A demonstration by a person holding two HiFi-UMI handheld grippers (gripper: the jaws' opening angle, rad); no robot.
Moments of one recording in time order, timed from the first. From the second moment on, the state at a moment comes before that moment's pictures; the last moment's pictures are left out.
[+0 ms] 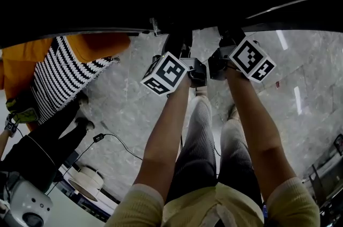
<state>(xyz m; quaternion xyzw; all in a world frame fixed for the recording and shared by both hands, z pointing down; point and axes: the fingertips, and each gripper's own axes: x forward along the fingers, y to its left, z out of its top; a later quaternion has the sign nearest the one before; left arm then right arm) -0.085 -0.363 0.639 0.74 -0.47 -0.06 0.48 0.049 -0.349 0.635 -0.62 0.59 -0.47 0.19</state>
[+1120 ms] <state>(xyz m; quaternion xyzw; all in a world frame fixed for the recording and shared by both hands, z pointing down) -0.087 -0.346 0.613 0.73 -0.45 -0.17 0.48 0.053 -0.299 0.611 -0.62 0.61 -0.46 0.21</state>
